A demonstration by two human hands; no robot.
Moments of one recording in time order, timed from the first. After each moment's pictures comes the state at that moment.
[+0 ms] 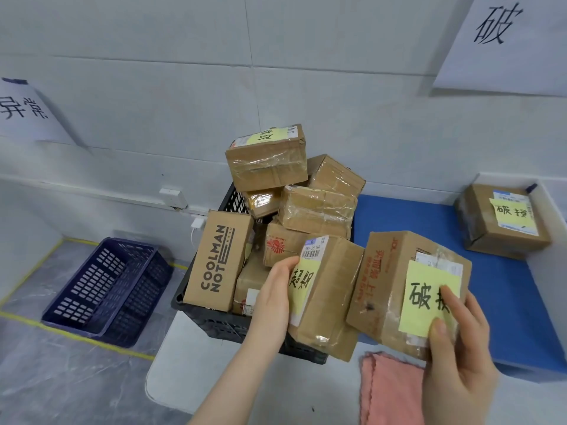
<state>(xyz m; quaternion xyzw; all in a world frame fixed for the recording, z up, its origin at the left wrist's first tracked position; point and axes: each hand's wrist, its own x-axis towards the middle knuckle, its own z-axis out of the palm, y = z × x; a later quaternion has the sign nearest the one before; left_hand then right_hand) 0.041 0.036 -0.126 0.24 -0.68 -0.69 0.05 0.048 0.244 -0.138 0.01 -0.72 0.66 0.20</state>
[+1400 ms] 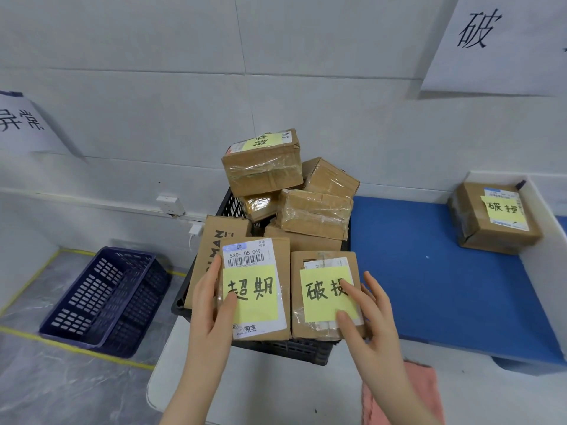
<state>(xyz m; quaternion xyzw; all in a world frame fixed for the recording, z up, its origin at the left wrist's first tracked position) 0.102 -0.020 -0.141 0.19 -0.74 -0.61 0.24 0.036 0.199 -0.166 0.13 -0.77 0.62 0.00</state>
